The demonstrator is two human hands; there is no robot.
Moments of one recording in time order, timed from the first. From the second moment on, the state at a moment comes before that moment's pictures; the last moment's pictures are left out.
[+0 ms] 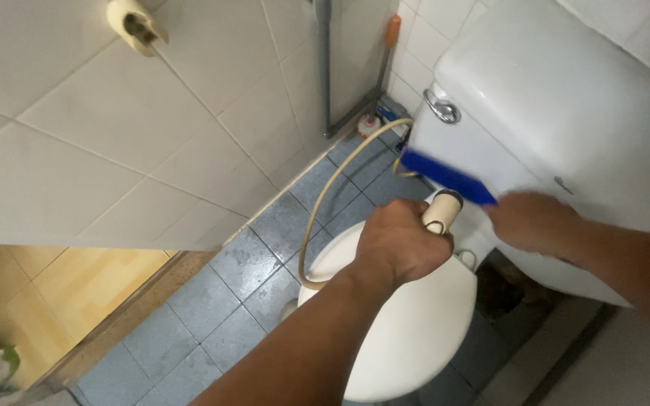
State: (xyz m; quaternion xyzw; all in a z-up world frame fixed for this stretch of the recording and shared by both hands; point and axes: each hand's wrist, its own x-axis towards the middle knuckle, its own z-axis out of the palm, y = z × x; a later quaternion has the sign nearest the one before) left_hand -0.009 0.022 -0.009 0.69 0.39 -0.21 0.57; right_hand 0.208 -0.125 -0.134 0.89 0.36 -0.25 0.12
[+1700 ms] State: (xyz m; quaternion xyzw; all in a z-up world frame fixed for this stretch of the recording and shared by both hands) left_hand -0.031 -0.050 0.077 0.82 0.25 -0.19 0.48; right_hand 0.148 -0.291 -0.027 0.90 0.15 -0.32 0.26
